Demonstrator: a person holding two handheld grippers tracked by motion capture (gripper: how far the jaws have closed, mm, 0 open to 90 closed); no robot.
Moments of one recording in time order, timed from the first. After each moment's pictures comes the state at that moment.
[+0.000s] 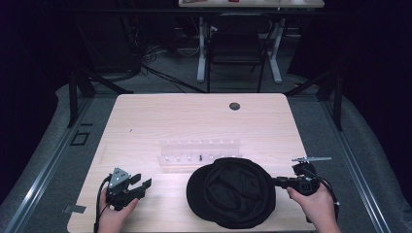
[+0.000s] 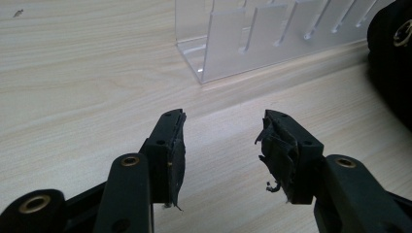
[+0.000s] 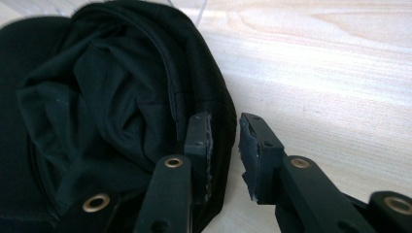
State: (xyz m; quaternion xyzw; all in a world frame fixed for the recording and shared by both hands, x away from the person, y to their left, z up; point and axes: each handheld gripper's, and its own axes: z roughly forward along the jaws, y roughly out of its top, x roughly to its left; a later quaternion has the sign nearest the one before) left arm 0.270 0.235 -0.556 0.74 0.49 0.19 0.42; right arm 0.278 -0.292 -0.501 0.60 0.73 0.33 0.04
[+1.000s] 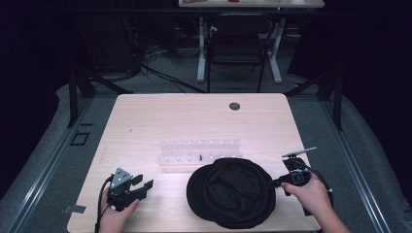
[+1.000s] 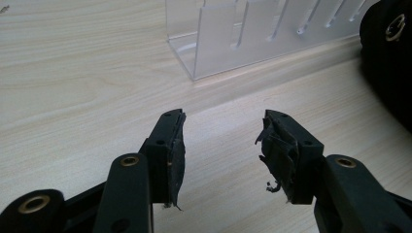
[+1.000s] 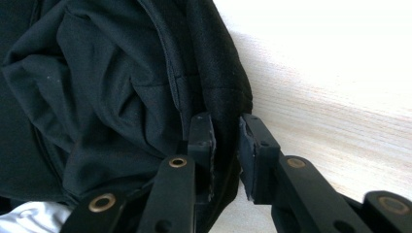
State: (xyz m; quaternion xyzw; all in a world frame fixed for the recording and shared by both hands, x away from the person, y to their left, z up) left arm 0.269 0.232 -0.557 0.75 0.48 0.19 0.41; right arm 0.307 -0.282 -0.510 0.61 0.75 0.25 -0.06
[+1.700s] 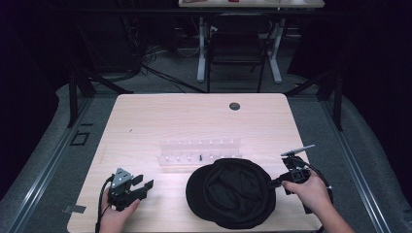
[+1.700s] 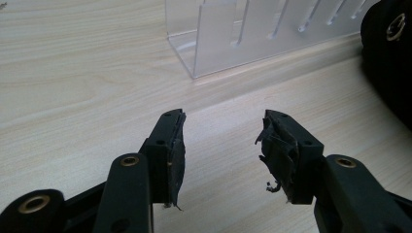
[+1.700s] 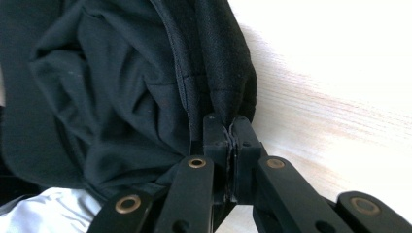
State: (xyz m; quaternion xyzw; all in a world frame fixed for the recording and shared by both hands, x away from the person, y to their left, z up) left arm 0.270 0.231 -0.559 0.75 0.48 0.19 0.41; right arm 0.312 -0.283 -0.505 0.61 0.75 0.24 -0.11
